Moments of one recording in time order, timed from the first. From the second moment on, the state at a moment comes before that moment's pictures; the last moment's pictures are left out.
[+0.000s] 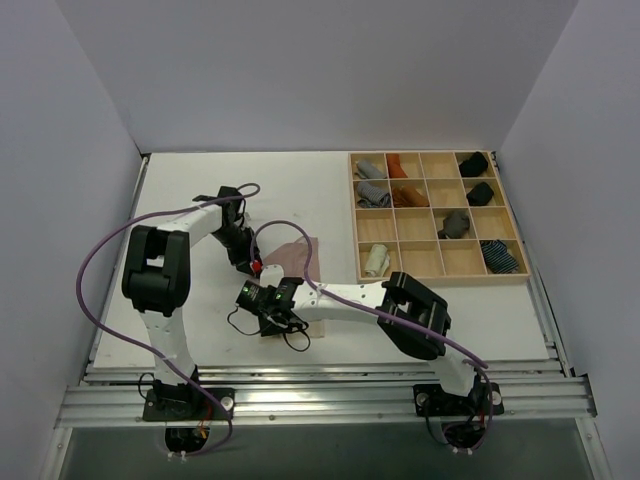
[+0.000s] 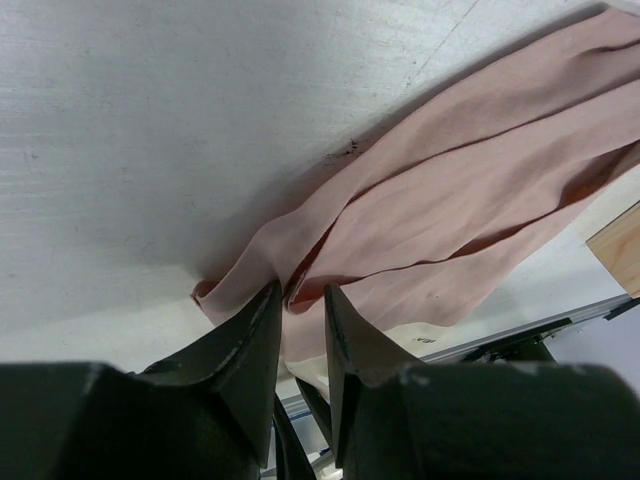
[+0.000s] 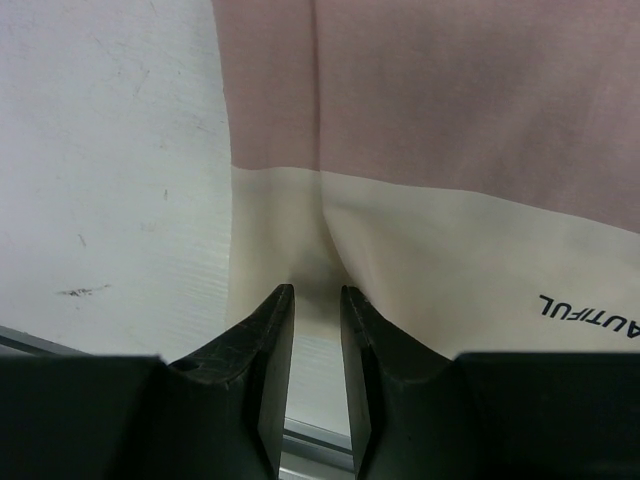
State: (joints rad) left arm -0.21 2.00 1.39 -0.87 0.35 -0.54; right arm 1.22 2.08 1.51 -0.62 0.24 0.95
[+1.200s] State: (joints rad) left arm -0.21 2.01 1.39 -0.87 0.37 -0.58; right arm 1.23 2.13 1.58 -0.72 0.27 0.92
